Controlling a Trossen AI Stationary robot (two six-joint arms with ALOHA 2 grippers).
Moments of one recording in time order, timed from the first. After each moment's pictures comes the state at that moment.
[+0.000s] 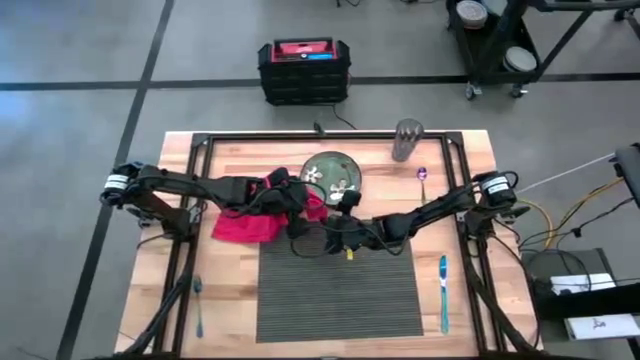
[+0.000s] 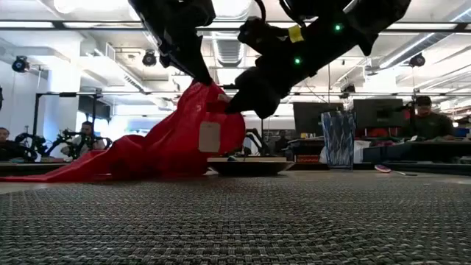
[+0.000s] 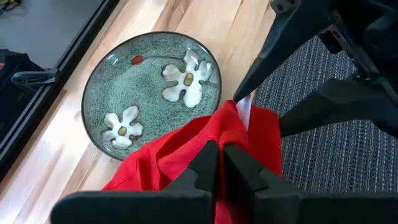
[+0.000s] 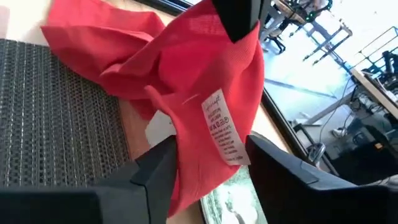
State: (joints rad) left arm -0.05 1.46 1.15 -0.55 -0.38 -0.25; right arm 0.19 1.82 0.98 0.34 0.74 -0.22
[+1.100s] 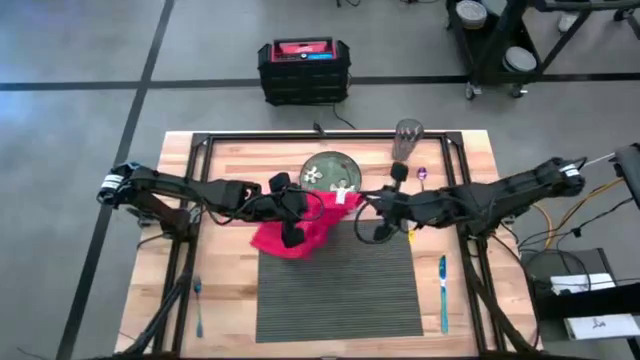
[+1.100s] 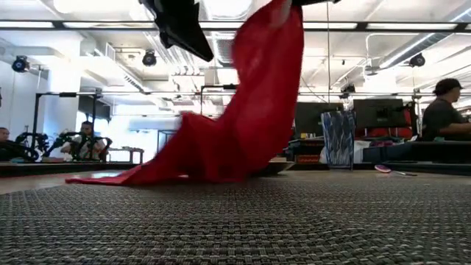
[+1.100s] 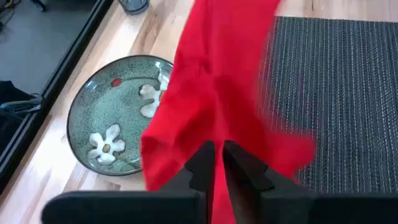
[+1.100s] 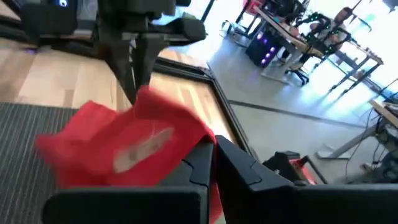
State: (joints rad) left arm -0.13 1.44 1.23 -0.61 -0.37 -0.22; right arm 0.25 1.16 1.00 -0.21 0.63 -0.22
